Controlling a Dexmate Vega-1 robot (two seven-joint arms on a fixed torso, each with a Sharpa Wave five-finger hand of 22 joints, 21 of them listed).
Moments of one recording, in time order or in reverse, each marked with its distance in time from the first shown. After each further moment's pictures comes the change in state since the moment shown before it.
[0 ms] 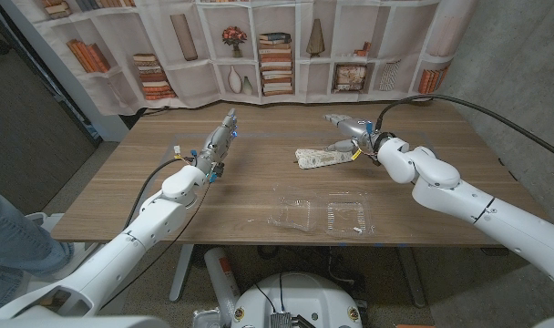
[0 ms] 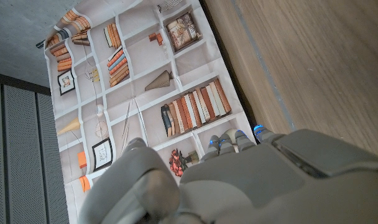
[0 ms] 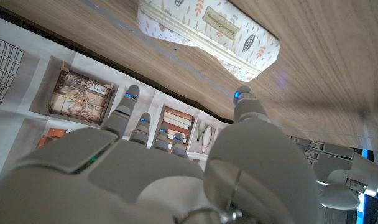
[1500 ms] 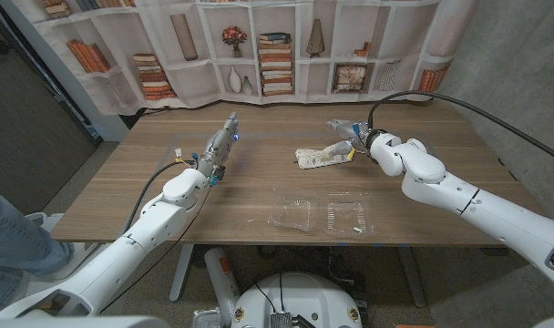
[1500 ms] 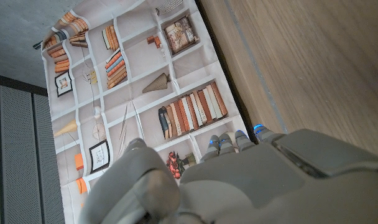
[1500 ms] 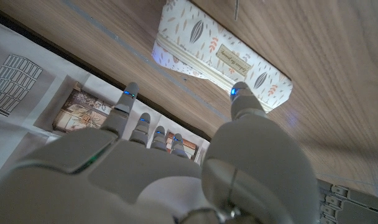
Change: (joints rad) left arm 0.014 -0.001 0.003 -0.005 0.001 0.004 0.004; left_hand -0.004 0.004 -0.008 0.000 0.000 0.009 -0.002 0.000 0.000 0.000 0.000 0.000 0.000 -0.005 -0.005 0.000 0.000 0.002 0.013 -0.004 0.000; right arm 0.095 0.043 -0.091 0.041 -0.133 -0.106 0.196; right_hand 0.057 0.001 0.010 -0.004 0.000 -0.015 -0.006 0.011 0.000 -0.047 0.047 0.000 0.000 -0.001 0.009 0.005 -0.002 0.051 0.029 -0.019 0.000
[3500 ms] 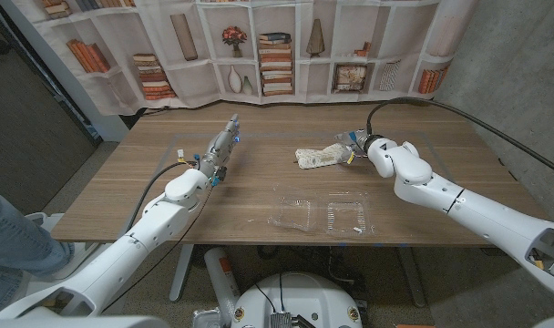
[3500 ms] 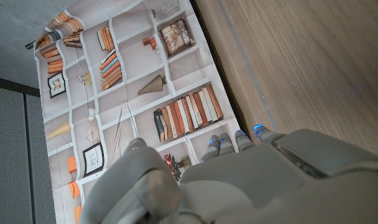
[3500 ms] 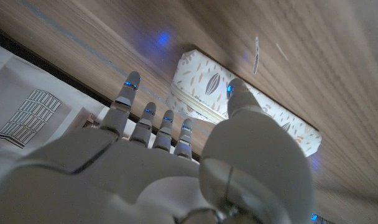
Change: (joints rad) left arm -0.016 -0.009 0.013 0.018 0.000 0.020 0.001; left_hand 0.005 0.005 -0.010 -0.004 0.000 0.000 0.000 0.000 0.000 0.006 0.006 0.000 0.000 0.000 0.000 0.000 0.000 0.000 0.008 -0.007 0.000; right arm 0.037 0.062 -0.056 0.127 -0.078 -0.069 0.061; right_hand 0.048 0.020 0.012 0.016 -0.012 0.265 -0.087 0.060 0.005 0.246 -0.114 0.091 0.007 0.174 -0.092 0.022 0.002 0.147 0.000 -0.045 0.005
